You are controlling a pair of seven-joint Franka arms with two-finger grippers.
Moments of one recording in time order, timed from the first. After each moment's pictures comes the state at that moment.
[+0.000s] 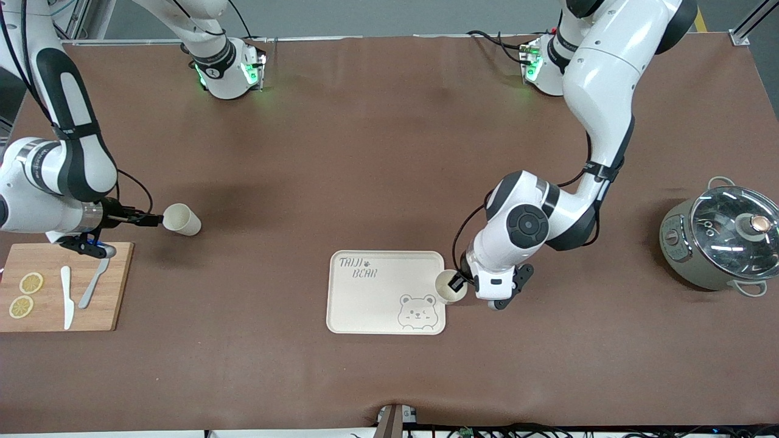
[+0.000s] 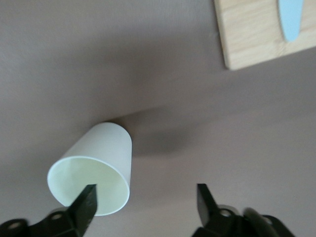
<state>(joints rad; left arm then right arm) -0.28 0.77 -0.27 -1.38 0.05 2.26 -1.31 -0.27 0.36 0.04 -1.99 0.03 2.00 0.04</state>
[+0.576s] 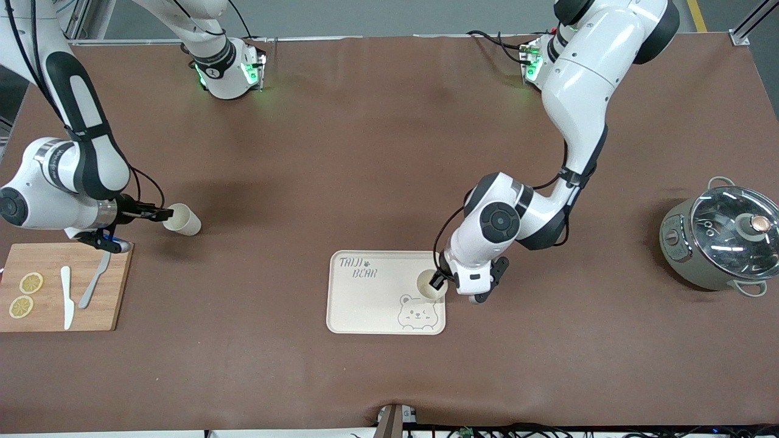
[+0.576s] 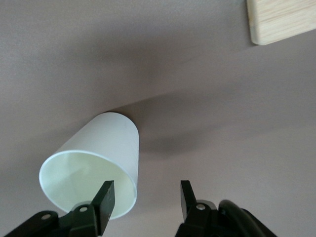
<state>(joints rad) -0.34 0.82 -0.27 -1.37 0.05 2.34 -1.47 -0.27 0.36 0.05 -2.06 0.07 2.07 0.04</state>
